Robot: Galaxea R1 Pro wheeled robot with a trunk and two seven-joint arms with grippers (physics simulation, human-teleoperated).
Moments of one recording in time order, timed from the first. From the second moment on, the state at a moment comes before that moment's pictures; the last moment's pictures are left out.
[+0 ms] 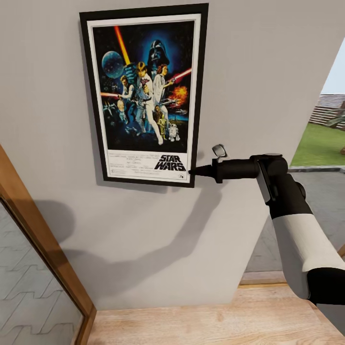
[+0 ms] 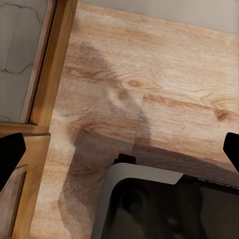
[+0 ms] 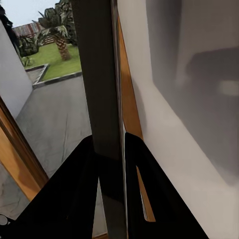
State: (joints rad) left arm 0.06 0.03 0.30 -0.57 0.01 -0.13 -0.12; right arm -1.15 -0.11 0.06 -1.11 -0.02 0.76 1.50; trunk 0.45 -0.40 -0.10
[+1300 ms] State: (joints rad) left arm 0.06 0.04 0.30 -0.56 0.01 -0.13 -0.12; right arm -1.15 -0.11 0.05 -1.11 -0.02 0.76 1.50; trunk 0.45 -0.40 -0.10
